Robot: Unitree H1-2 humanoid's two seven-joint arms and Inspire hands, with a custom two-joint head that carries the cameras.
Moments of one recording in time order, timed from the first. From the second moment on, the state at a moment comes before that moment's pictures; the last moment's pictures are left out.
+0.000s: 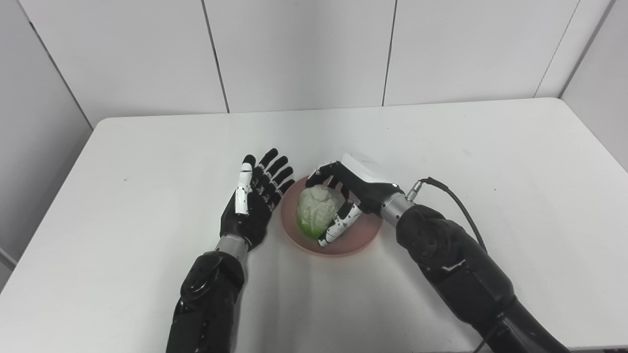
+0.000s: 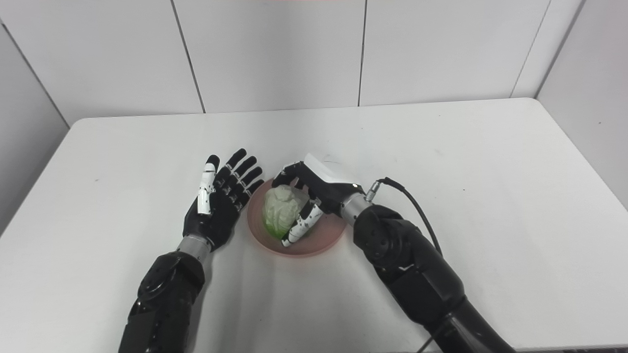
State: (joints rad) left arm -0.30 -0.05 0.07 0.19 -0.39 0.26 -0.17; right arm -0.52 -0.23 0.46 0.04 -0.59 0.24 0.31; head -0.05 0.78
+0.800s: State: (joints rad) left arm -0.30 -0.05 0.06 0.19 -0.37 0.27 -0.17; right arm -0.56 -0.30 0.41 -0.16 -0.62 0.36 0.58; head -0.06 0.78
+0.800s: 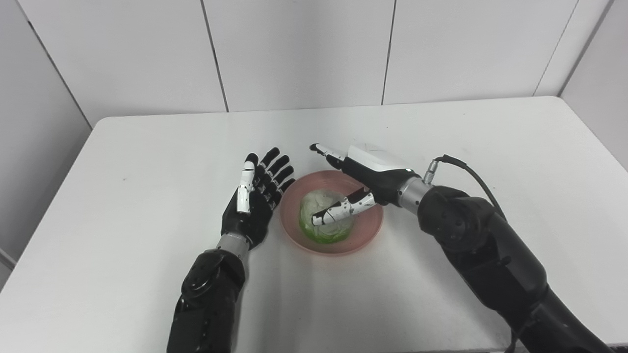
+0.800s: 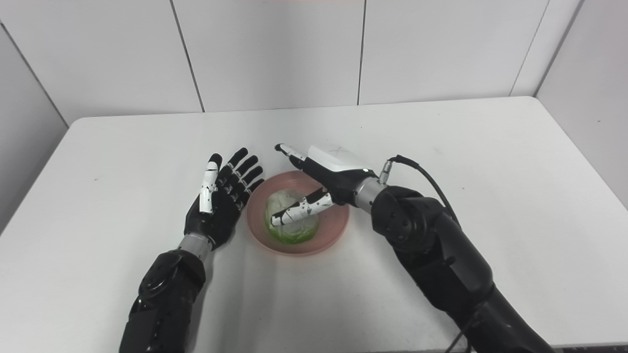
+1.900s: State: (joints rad) left arm 0.06 0.04 -0.12 -0.13 0.15 -0.02 -0.03; right arm 0.00 -0.05 0.05 -0.18 -0.16 0.11 0.06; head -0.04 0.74
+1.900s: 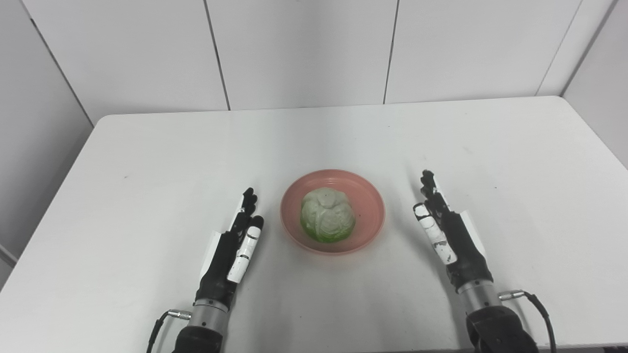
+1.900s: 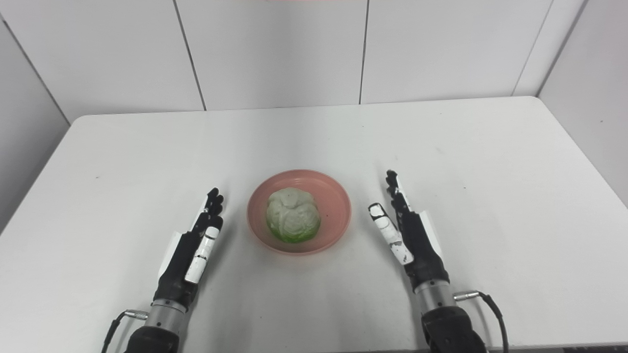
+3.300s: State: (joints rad) left arm 0.03 0.03 -0.09 -0.12 0.06 0.05 -0.07; right arm -0.03 -0.08 0.08 -0.12 -0.14 0.09 0.06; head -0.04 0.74
